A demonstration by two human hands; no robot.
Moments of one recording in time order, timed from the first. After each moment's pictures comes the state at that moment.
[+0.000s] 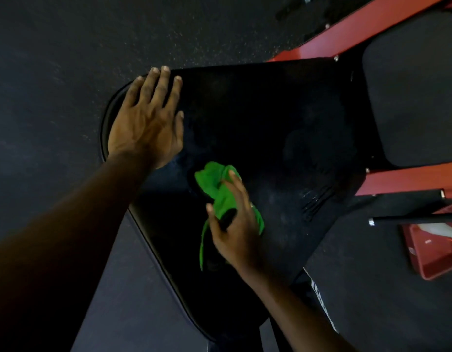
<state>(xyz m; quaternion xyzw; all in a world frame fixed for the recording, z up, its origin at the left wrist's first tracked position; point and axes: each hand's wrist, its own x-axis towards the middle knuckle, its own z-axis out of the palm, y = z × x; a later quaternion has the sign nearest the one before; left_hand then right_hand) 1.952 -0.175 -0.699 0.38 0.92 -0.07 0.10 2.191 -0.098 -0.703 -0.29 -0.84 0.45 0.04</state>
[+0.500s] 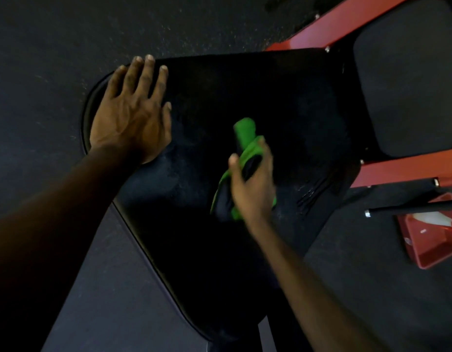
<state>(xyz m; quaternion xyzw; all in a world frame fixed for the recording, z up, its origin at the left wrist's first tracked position) 1.952 -0.177 -0.703 0.39 0.92 -0.04 0.09 2.160 -0.046 -0.736 -0.48 -0.79 0.39 0.01</state>
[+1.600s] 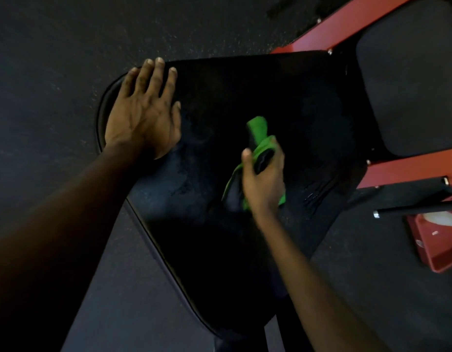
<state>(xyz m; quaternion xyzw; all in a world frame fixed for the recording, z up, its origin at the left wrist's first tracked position) 1.951 -0.176 -0.699 0.38 0.92 -0.05 0.12 2.157 -0.045 -0.739 -0.53 -0.76 0.38 0.04</state>
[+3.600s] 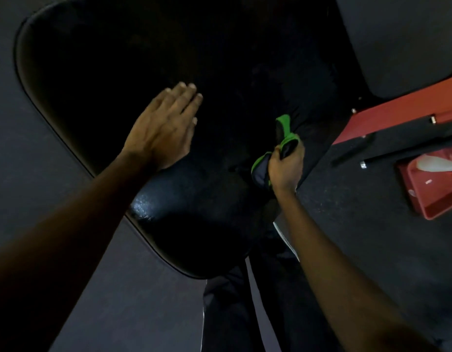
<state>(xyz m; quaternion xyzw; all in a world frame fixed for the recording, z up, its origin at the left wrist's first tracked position) 2.096 -0.149 -0.713 0.51 0.85 -0.03 0.16 2.318 0.025 -0.786 -0.62 -0.70 0.35 0.02</state>
